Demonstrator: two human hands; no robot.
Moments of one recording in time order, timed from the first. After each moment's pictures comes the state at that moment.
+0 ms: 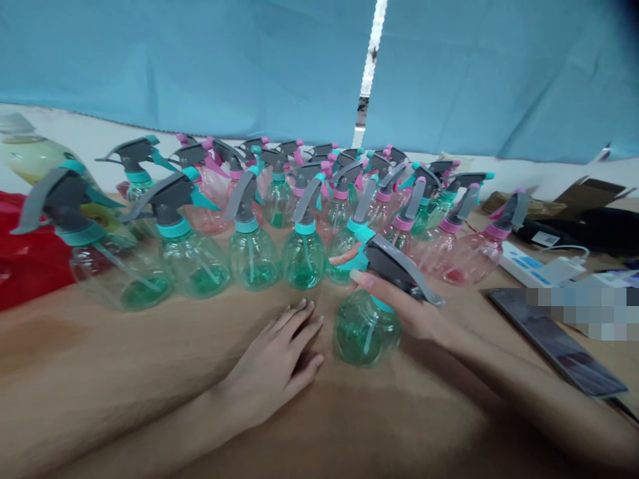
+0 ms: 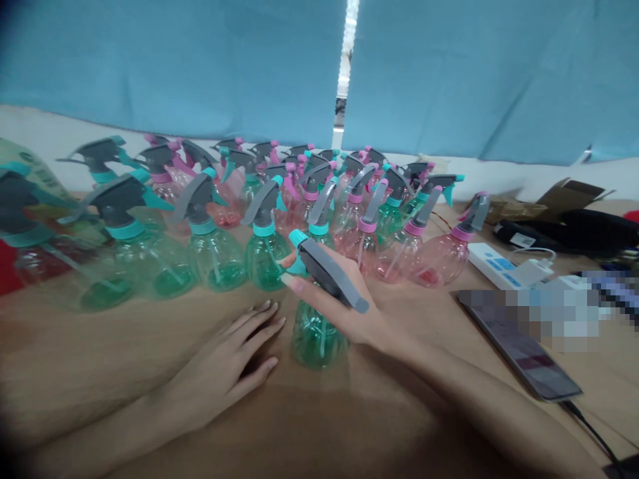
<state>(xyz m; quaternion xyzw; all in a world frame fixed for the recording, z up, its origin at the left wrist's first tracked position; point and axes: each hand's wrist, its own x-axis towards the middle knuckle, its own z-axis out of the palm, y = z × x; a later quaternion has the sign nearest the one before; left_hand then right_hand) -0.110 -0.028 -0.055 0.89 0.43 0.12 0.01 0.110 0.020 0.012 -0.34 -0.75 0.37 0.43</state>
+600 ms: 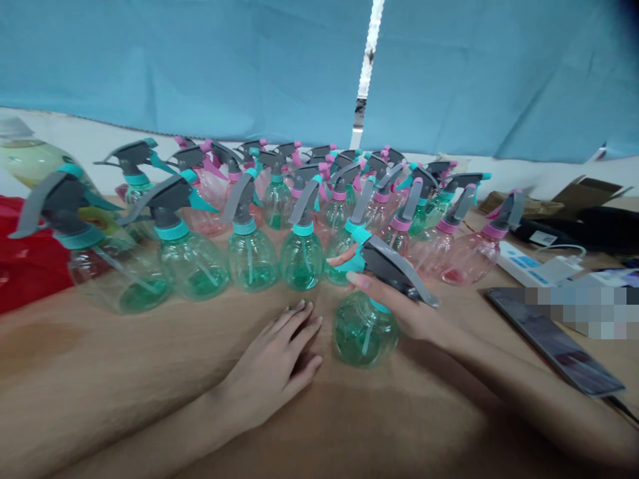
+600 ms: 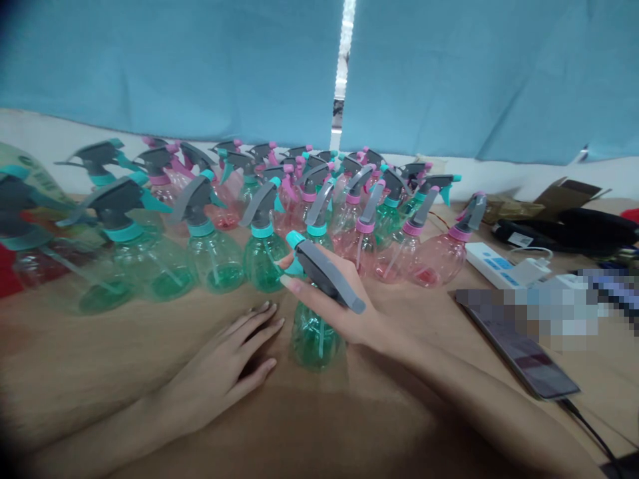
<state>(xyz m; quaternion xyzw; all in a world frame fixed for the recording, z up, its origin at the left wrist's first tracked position) -0.110 -0.028 -0.055 0.89 0.43 0.12 0.01 0.109 0.021 0.011 -0.33 -0.74 0.39 0.44</state>
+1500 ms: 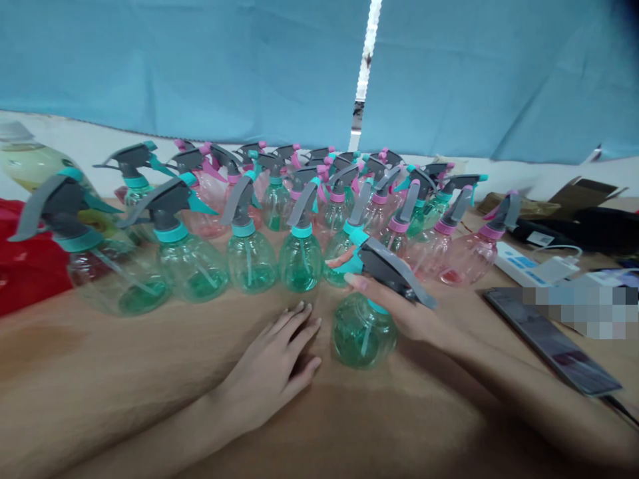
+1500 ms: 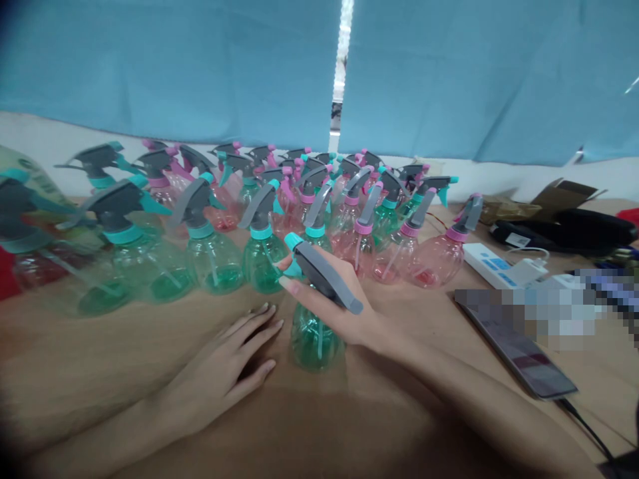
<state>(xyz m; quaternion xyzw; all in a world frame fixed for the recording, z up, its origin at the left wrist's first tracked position) -0.111 -0.029 -0.055 0.89 0.43 0.13 0.01 0.107 0.020 0.016 -0.32 -0.75 0.37 0.44</state>
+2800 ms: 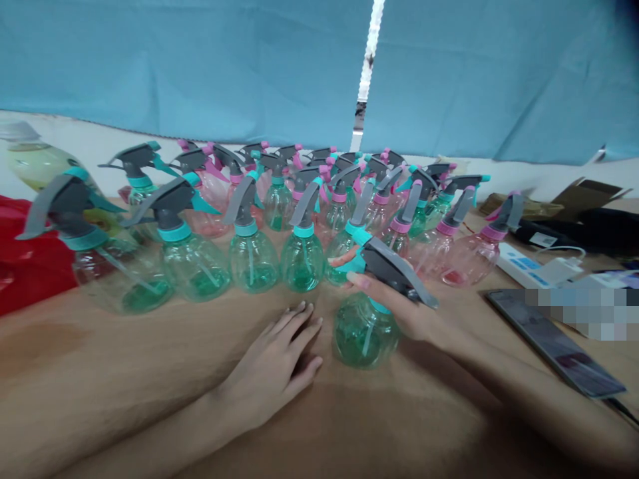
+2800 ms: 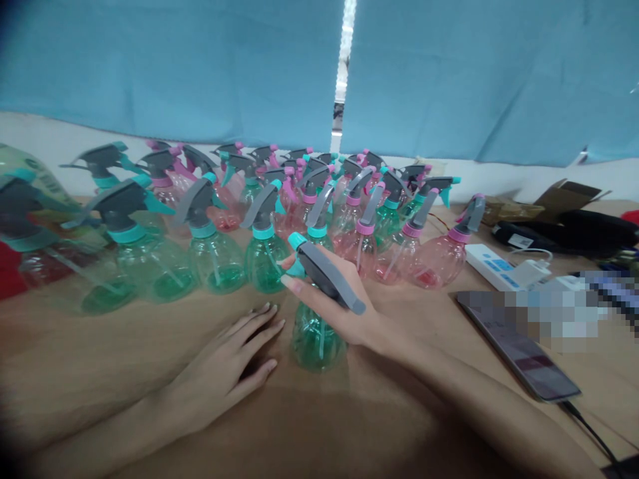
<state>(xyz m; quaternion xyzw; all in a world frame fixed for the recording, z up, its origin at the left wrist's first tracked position) -0.112 -0.028 -0.057 0.89 0.44 0.13 0.01 0.107 0.018 0.018 -0.34 -0.74 0.37 0.45</state>
